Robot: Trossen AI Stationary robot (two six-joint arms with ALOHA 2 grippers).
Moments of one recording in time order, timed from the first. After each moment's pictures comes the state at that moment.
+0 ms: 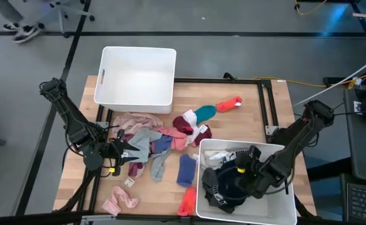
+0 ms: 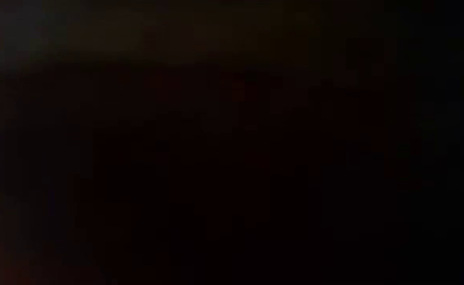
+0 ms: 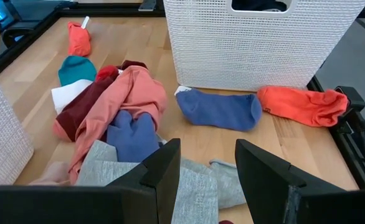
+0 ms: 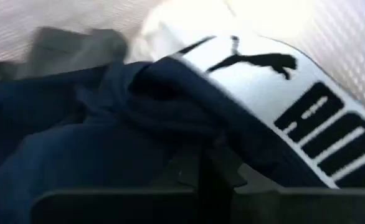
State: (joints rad) left arm -0.89 0.89 0.66 -0.46 -0.82 -0.55; right arm 0.84 1.45 1.08 -1.03 0.47 1.37
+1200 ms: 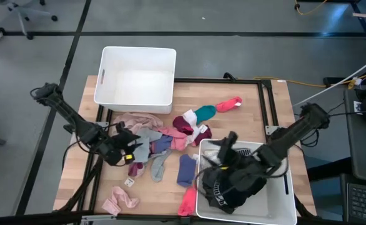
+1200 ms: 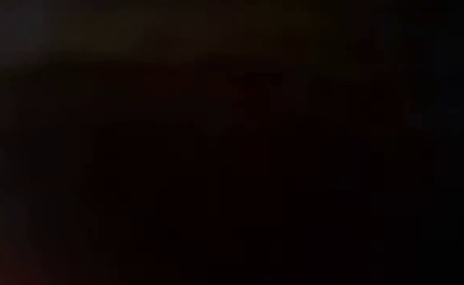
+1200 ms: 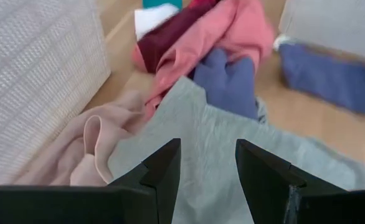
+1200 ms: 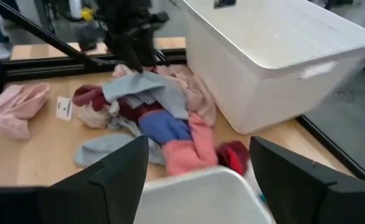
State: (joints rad) left arm -0.66 1.00 0.66 -0.71 -0.77 -0.83; right arm 0.66 1.57 1.40 -0.59 0.96 0.55
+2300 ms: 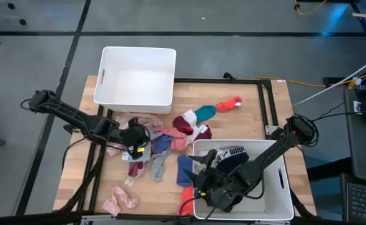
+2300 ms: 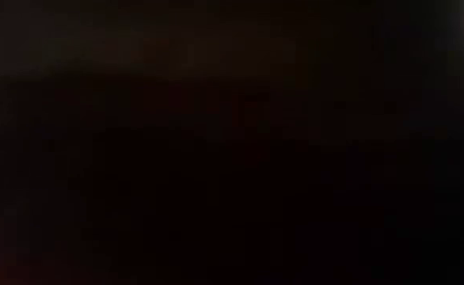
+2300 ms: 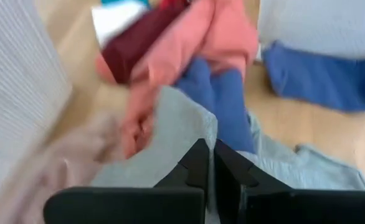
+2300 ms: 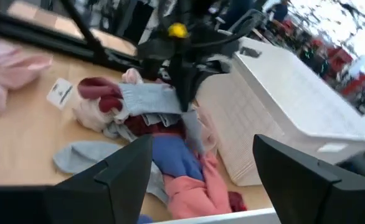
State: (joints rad) left arm -0.35 1.01 0.67 -0.49 -0.44 -0.43; right arm 0.69 1.83 1.46 -0.21 1.07 -0.02
